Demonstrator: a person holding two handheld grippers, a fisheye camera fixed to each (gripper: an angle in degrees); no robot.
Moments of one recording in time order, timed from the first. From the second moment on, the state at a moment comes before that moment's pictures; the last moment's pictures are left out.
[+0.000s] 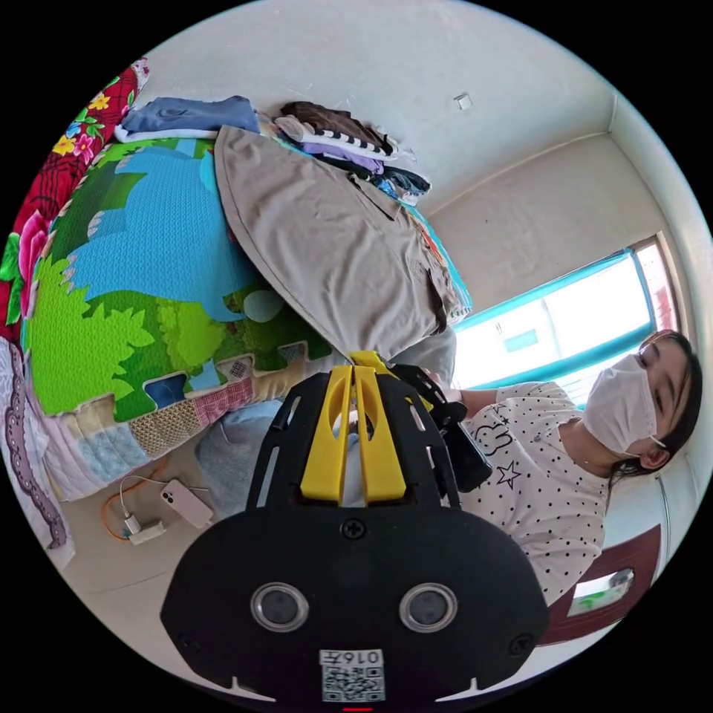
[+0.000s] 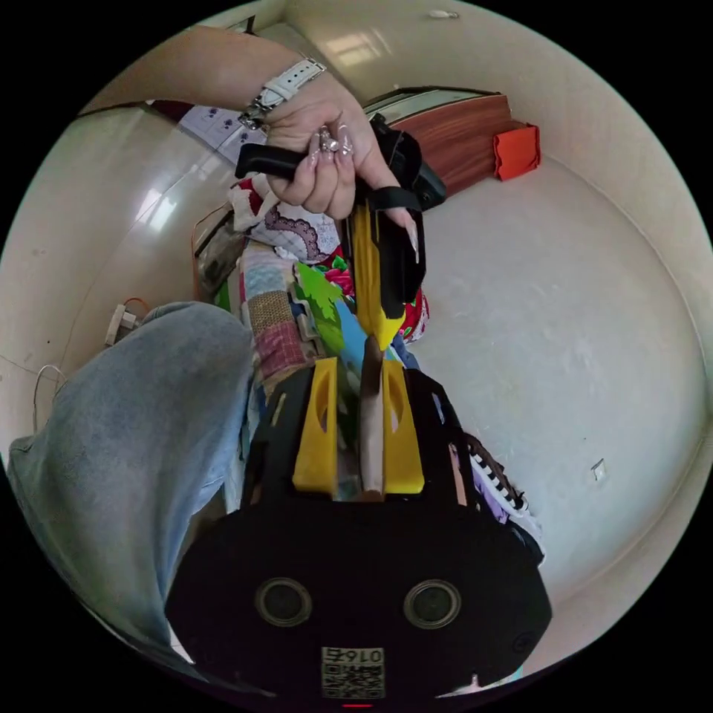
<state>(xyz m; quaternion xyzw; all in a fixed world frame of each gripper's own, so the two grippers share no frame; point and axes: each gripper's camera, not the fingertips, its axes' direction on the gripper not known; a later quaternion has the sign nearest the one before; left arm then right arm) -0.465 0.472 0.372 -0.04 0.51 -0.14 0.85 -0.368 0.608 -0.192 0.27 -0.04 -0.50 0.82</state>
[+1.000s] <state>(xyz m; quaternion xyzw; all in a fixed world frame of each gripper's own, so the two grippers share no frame) -0.450 0.412 0.393 0.05 0.54 -0.18 0.82 -0.475 0.468 -0.051 0.14 -0.25 -0.50 0.81</state>
